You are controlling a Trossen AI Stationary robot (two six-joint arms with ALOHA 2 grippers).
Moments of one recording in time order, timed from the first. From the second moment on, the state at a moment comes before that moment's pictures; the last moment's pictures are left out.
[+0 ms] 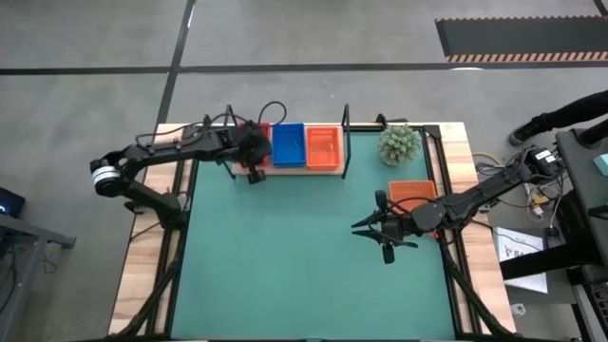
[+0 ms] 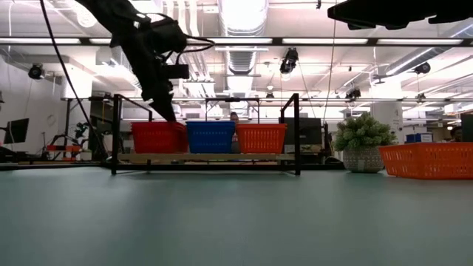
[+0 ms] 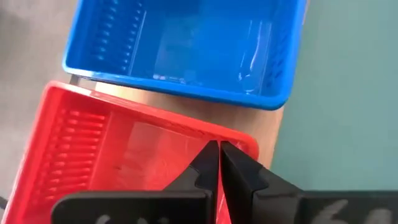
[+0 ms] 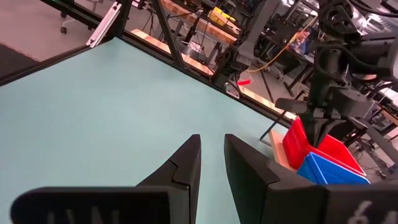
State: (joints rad) left arm 0.50 1.38 0.97 -0.54 -0.16 0.35; right arm 0.40 1.04 0.49 0.35 0.32 -0.40
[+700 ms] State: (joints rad) left arm 0.43 1.31 0.97 -0.54 -0.21 0.26; right arm 0.40 1.04 0.49 0.35 0.32 -0.38
